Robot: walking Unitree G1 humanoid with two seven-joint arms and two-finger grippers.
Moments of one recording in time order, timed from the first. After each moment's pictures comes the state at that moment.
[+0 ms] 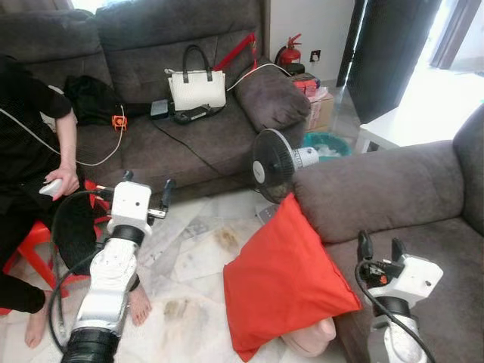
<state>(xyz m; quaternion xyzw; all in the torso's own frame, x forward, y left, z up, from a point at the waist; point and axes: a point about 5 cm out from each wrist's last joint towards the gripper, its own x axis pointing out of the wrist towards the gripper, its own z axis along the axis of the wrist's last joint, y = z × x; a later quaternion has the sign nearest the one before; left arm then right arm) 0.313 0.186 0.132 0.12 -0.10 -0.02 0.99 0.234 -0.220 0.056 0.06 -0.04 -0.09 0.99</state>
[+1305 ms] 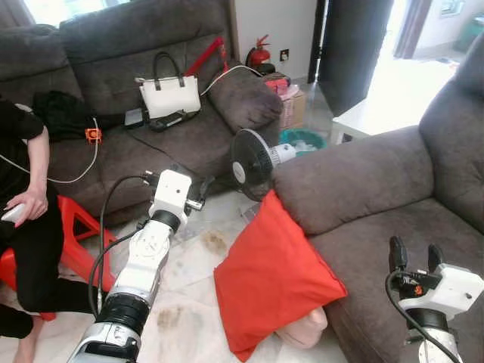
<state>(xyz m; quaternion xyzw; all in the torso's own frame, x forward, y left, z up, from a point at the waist) 0.344 0.151 0.138 0.13 -0.10 -0.11 0.98 0.216 -0.241 0.063 0.06 -0.05 -0.12 0.99</state>
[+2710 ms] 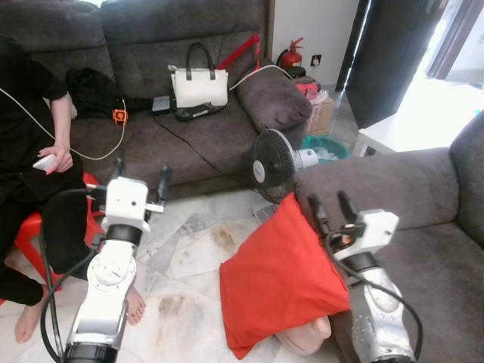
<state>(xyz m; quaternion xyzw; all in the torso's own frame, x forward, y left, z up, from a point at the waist) 0.285 0.183 0.154 0.14 -0.16 0.01 0.98 0.280 -0.153 0.092 0.09 -0.10 0.15 0.98</state>
